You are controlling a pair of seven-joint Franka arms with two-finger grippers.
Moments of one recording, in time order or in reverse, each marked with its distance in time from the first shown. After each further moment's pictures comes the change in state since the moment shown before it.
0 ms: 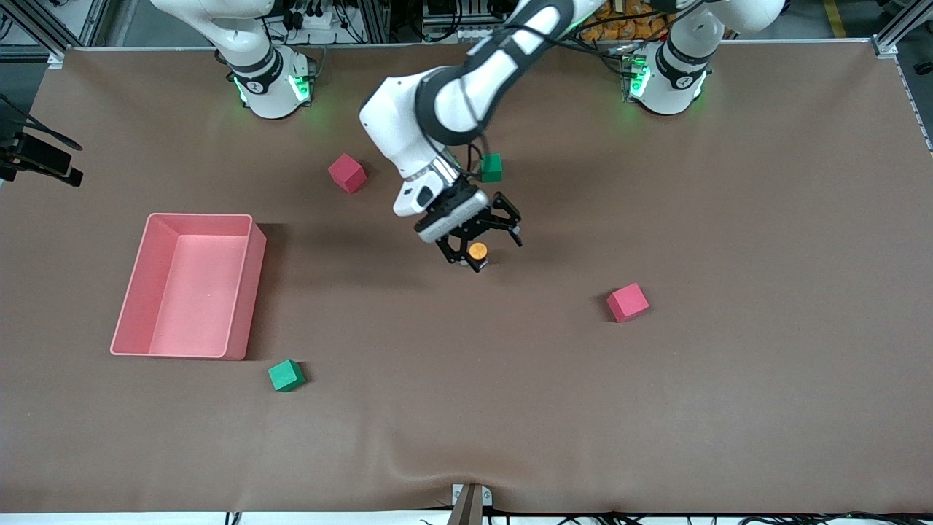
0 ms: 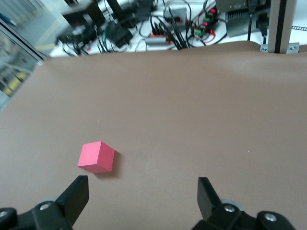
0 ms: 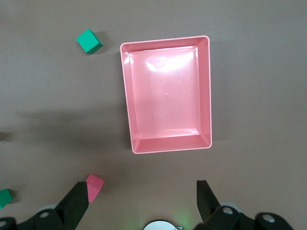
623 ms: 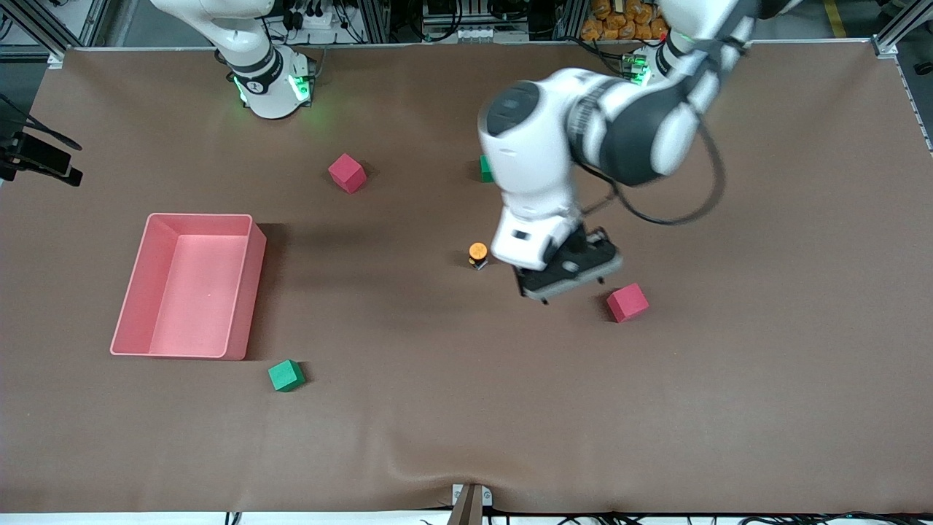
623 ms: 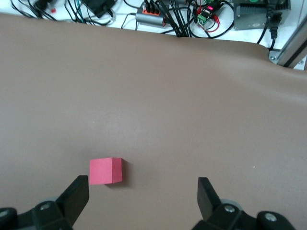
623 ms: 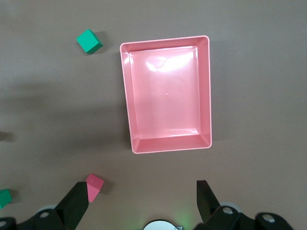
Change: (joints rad) left arm 0.680 -0.136 -0.551 -0.002 -0.047 0.042 0.277; right arm 0.000 0.000 0.000 0.001 0.000 -0.001 0.000
